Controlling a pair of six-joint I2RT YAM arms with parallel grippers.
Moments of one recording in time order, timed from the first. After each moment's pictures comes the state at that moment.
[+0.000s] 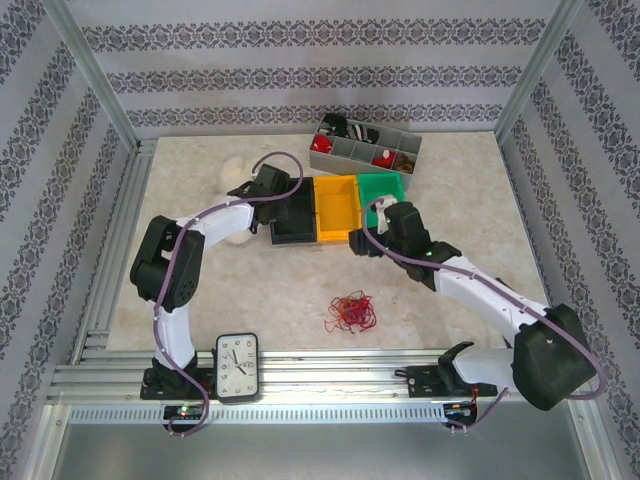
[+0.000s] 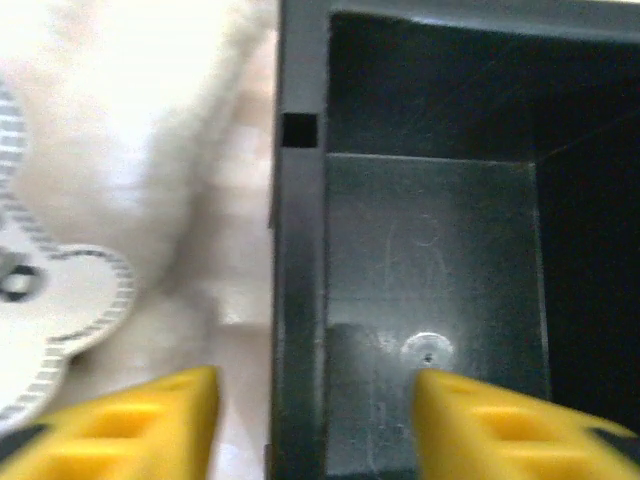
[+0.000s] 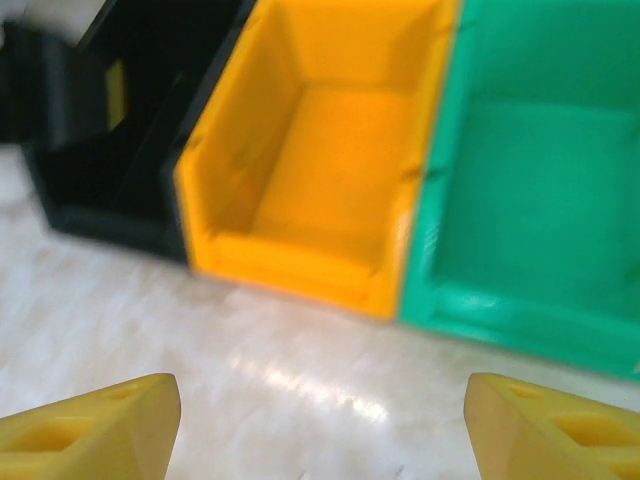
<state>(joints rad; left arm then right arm) -0.40 1.92 1.33 -0.37 -0.15 -0.50 0.54 1.23 0.75 -0.24 -0.04 0.28</state>
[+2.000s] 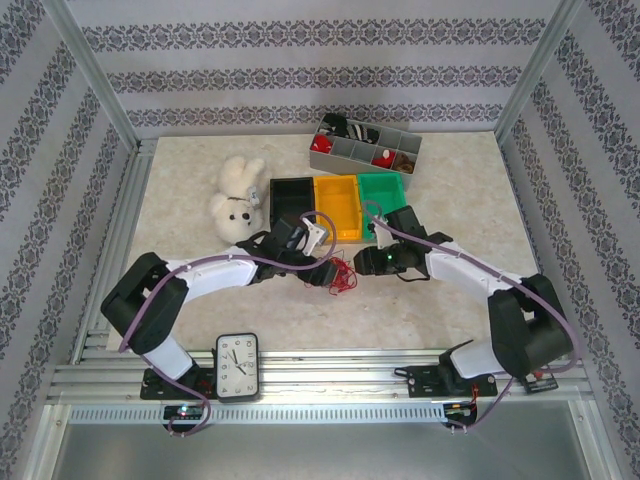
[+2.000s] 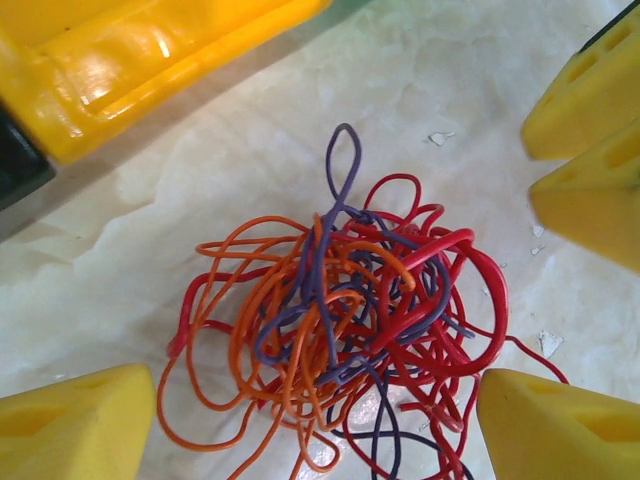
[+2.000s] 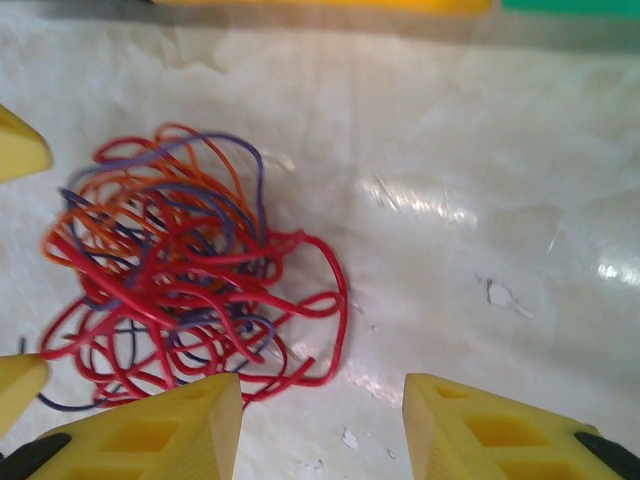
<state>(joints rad) -0.70 1.64 0.91 -0.13 0.25 -0.24 0.40 1.44 0.77 -0.43 -0.39 0.31</state>
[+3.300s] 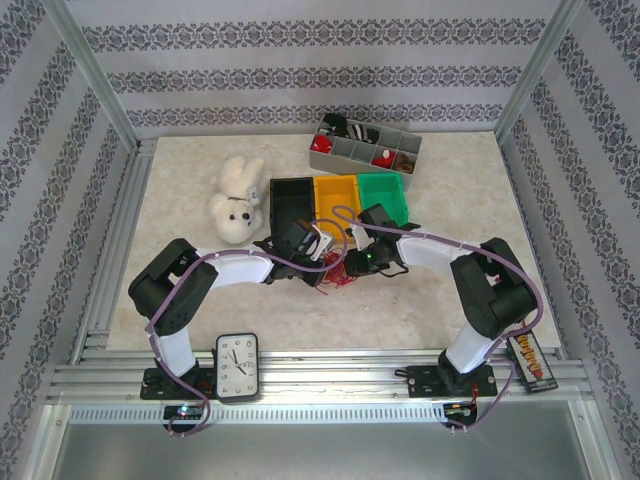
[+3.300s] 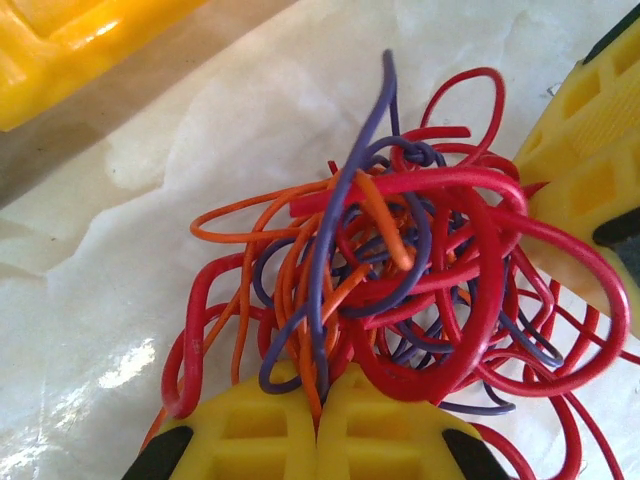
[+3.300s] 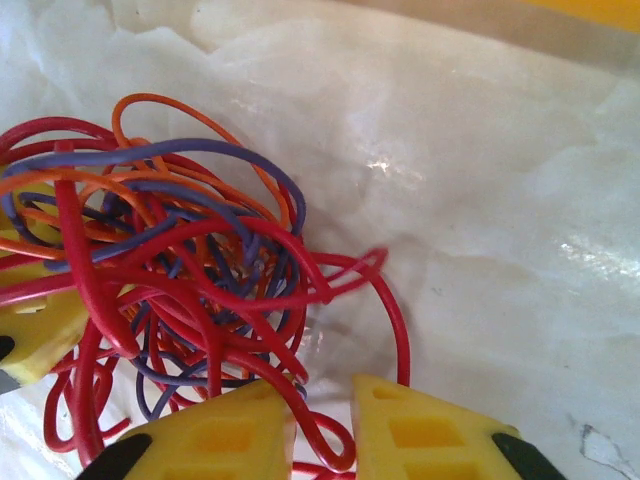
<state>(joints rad) -0.71 1.81 0.95 -0.10 0.18 -0.21 0.49 1.68 0.91 -0.42 -0.32 0.25</state>
